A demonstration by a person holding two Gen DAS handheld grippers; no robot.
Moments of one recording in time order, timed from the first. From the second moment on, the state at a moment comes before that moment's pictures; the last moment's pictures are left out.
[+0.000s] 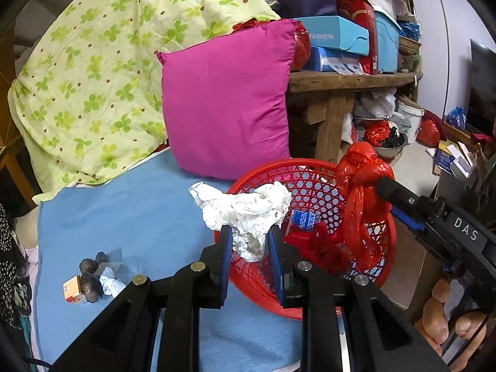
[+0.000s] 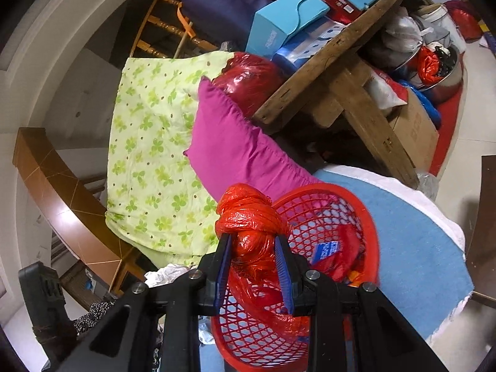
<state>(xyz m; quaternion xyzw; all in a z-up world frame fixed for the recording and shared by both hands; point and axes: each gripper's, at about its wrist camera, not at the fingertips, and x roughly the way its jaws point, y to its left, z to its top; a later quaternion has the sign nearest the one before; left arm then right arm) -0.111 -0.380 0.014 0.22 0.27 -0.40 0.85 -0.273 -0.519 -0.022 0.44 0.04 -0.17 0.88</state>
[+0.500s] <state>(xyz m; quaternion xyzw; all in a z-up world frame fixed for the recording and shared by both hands) -0.116 -0.393 0.013 0.22 0.26 -0.41 0.85 -0.276 -0.525 -0.026 0.45 0.03 -0.18 0.87</state>
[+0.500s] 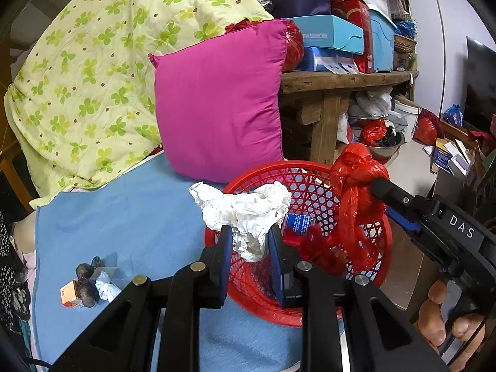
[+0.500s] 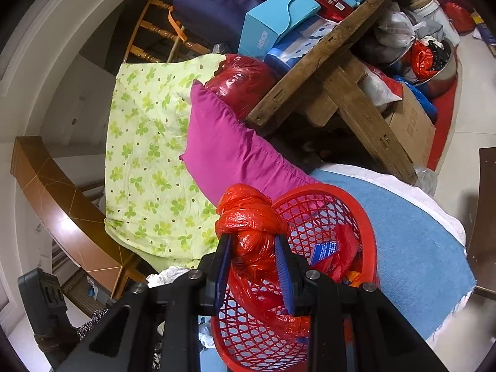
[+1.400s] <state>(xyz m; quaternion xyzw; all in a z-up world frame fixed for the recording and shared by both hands) -0.112 -0.394 0.019 0.22 0.26 -0.41 0.85 -0.280 -0.528 -0.028 0.47 0.03 -0.19 0.86</state>
